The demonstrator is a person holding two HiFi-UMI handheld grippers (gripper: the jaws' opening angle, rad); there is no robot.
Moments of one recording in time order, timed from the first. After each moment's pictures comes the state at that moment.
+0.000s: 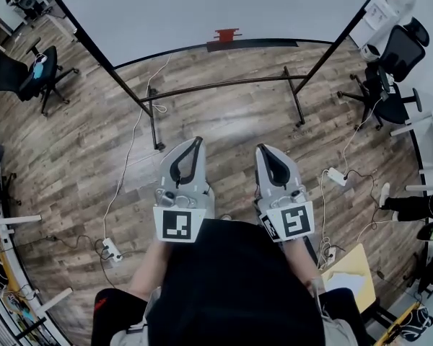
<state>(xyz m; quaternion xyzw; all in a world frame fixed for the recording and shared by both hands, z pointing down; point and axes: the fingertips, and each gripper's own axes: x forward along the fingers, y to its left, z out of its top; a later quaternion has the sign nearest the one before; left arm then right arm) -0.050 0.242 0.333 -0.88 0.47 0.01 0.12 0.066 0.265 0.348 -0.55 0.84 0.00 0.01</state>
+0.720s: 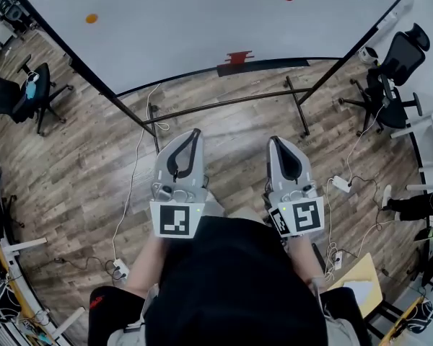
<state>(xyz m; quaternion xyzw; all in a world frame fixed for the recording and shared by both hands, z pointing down) -0.109 0.088 0.319 -0.89 0.45 0.02 0.12 0.034 0.121 0.332 -0.59 0.80 0.01 0.01</state>
